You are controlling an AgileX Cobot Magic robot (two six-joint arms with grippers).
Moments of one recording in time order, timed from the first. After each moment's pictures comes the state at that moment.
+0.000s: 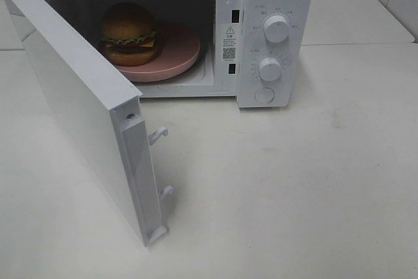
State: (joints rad) left arm 0.07 -0.01 -0.52 -0.08 1.09 0.03; right arm 0.11 0.00 -0.51 -0.09 1.00 0.05
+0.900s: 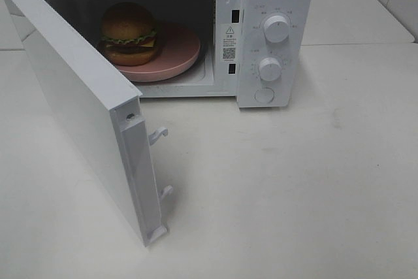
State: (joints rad) left arm 0.07 0.00 -0.52 -0.08 1.09 0.03; right arm 0.11 0.00 -0.51 -0.09 1.00 0.05
